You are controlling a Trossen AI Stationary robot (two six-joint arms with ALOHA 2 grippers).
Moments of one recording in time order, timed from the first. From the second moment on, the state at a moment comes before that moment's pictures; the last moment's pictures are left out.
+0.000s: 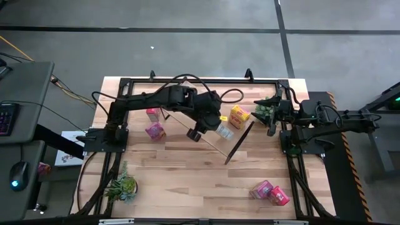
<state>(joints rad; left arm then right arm) 0.00 2.02 2.28 -1.23 0.01 0.64 0.06 0.51 0.62 -0.14 0.33 -0.06</state>
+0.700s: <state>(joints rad) 0.01 2.02 2.22 -1.12 0.04 0.67 0.06 0.51 0.62 -0.14 0.33 -0.05</state>
